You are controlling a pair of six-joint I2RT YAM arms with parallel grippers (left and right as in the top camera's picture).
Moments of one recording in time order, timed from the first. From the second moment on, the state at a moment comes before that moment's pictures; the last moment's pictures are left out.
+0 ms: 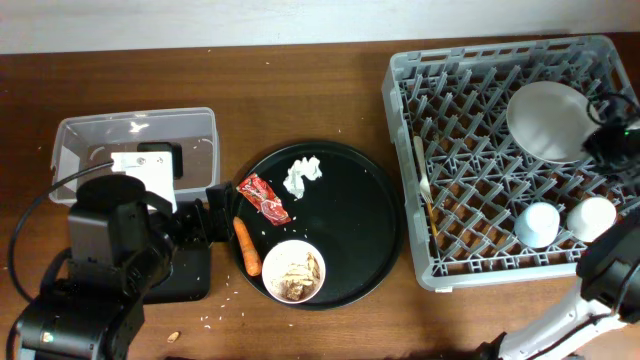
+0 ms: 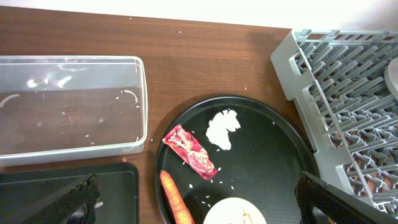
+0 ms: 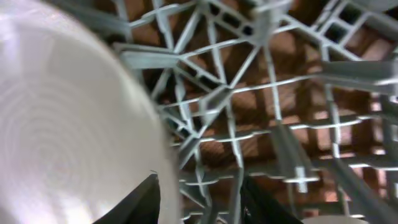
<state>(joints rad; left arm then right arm) -0.21 0.93 1.32 -1.04 0.02 -0.22 -0.65 2.04 1.74 -0.96 -0.18 0.36</state>
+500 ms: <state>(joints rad) -0.21 0.93 1.32 -1.04 0.02 -0.22 -0.36 1.74 1.75 -0.79 0.14 0.03</state>
